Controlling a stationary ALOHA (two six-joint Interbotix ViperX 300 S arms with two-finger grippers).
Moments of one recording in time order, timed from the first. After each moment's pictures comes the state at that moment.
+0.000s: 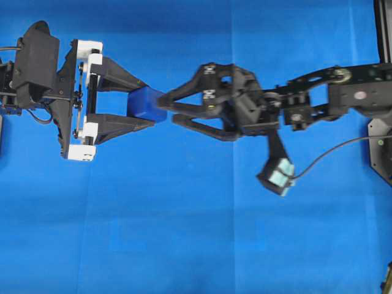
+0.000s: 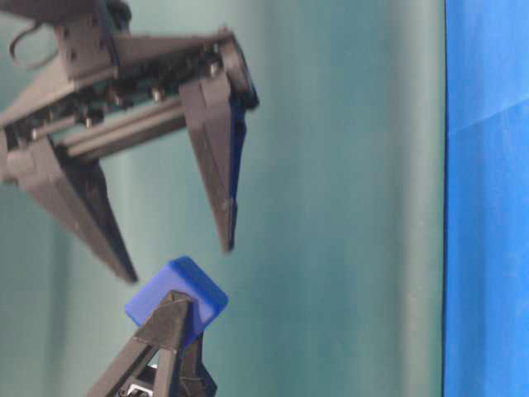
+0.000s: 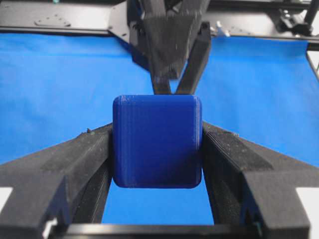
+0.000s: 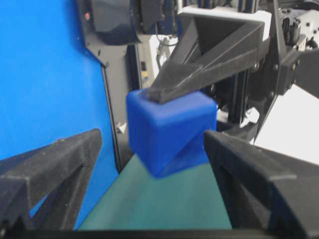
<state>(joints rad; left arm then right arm) 0.00 -0.44 0.80 0.01 -0.19 -0.04 -0.02 -0.16 0.48 -0.92 -0.12 -0.39</state>
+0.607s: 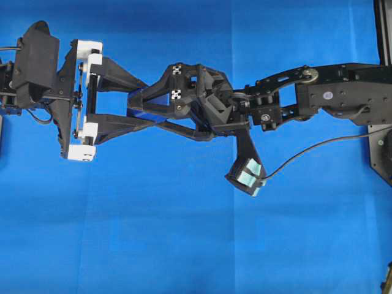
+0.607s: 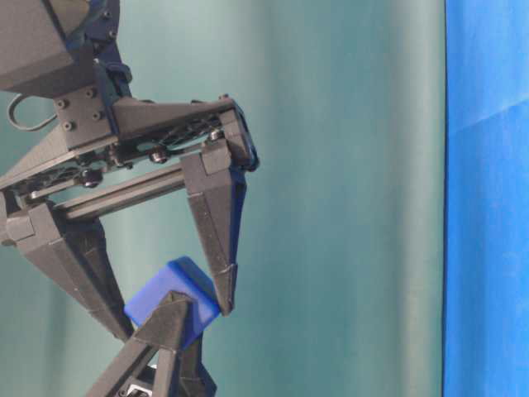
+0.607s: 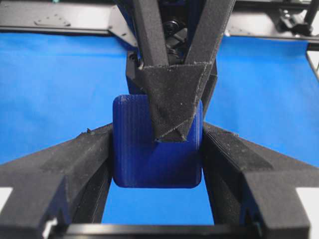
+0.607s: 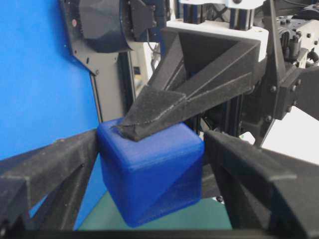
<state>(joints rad) 0.00 -0.45 0.80 0.01 -0.19 -0.04 -0.01 -0.07 0.38 -0.92 -0.12 -0.39</state>
